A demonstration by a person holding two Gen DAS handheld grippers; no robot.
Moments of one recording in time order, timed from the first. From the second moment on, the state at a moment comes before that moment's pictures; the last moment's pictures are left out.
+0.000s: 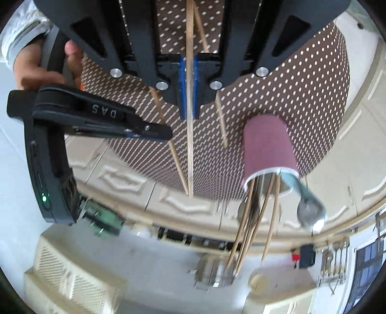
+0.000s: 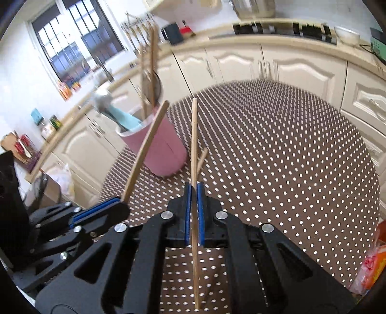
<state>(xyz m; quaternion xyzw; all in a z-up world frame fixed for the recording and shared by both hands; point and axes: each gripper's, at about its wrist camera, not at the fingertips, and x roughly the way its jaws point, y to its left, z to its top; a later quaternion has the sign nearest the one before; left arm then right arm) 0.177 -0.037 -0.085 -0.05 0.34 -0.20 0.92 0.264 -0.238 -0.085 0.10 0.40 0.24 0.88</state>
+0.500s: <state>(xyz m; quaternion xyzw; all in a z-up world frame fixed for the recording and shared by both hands) 0.176 -0.006 -0.034 -0.11 0.16 -0.20 0.96 0.247 -0.215 -0.002 0.14 0.23 0.29 0.92</state>
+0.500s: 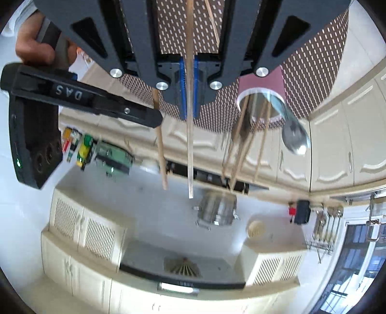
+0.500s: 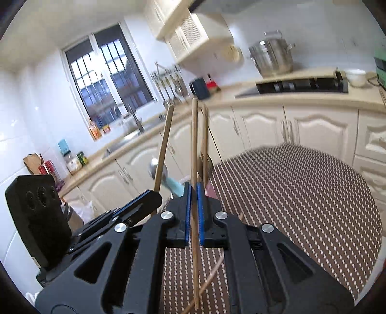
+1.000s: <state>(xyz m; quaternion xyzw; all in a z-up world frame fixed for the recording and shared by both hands) 0.240 0.052 -0.009 -0.17 -0.01 -0.13 0.98 0.307 -0.173 0.007 0.18 0.12 0.33 0.92</state>
